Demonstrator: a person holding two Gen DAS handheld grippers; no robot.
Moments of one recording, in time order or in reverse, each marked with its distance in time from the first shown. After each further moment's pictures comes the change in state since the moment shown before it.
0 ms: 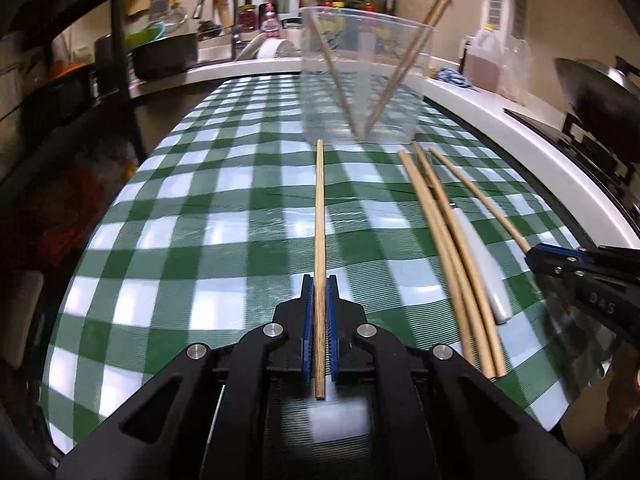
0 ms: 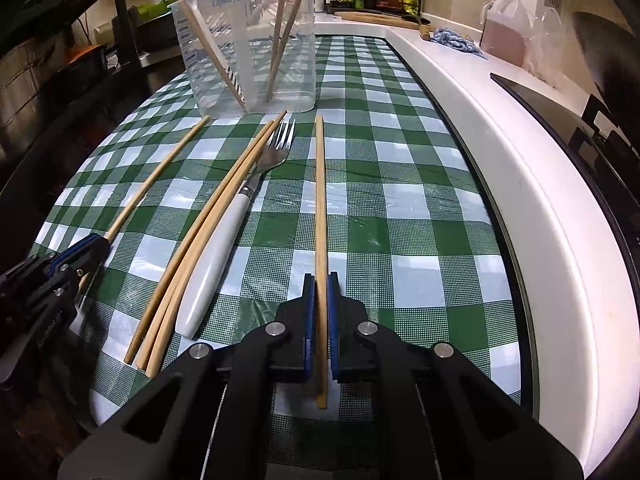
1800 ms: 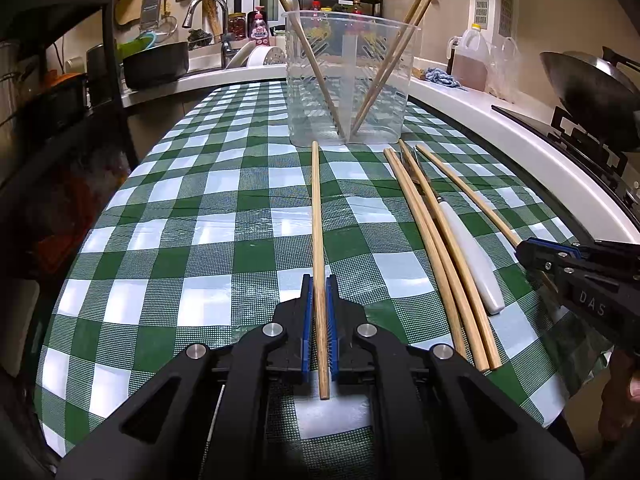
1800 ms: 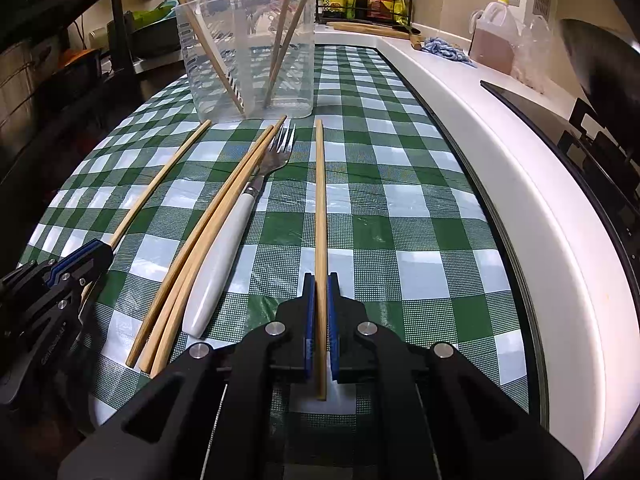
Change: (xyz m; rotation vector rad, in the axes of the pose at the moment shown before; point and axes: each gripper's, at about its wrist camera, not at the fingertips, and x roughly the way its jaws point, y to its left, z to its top) left arm -0.003 -0.004 -0.005 0.041 -0.036 -0.023; right arm -0.002 0.011 -0.008 0.009 -0.047 -0.046
